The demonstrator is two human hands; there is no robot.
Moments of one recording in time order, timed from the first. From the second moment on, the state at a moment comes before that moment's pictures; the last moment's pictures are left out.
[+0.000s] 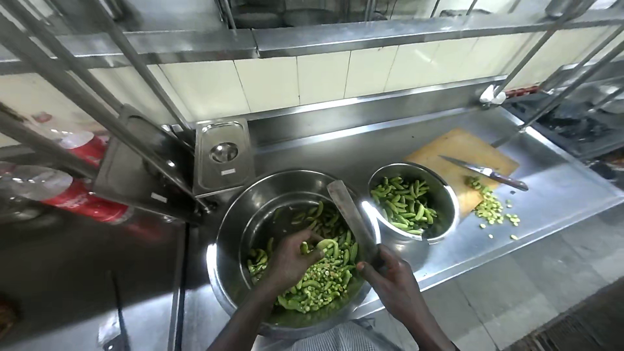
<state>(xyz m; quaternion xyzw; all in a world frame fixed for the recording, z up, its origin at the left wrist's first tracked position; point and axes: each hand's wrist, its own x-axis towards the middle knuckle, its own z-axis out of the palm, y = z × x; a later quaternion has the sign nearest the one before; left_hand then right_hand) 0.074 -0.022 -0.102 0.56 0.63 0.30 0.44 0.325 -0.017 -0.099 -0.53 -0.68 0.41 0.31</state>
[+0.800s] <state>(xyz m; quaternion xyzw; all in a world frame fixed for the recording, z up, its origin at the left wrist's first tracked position) 0.103 -0.070 -0.109 0.62 0.53 0.51 0.27 0.281 -0.028 -0.087 -0.47 -0.69 0.45 0.31</state>
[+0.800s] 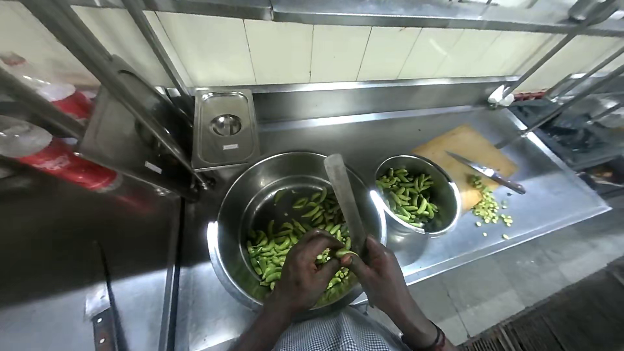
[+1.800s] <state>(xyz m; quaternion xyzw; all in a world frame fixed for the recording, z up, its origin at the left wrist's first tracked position) 0.106 -0.065 -0.089 0.07 0.40 0.58 0.71 0.273 -0.028 -0.095 -0.44 -0.79 0.31 0.31</state>
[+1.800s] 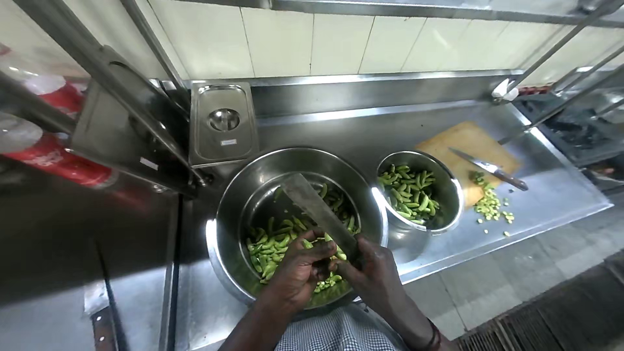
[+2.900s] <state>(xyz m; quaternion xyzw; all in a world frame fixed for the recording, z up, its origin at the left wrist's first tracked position) 0.110 0.077 -0.205 0.58 0.72 -0.01 0.37 0.334 -0.022 -0.105 -0.49 -0.65 0.40 0.42</state>
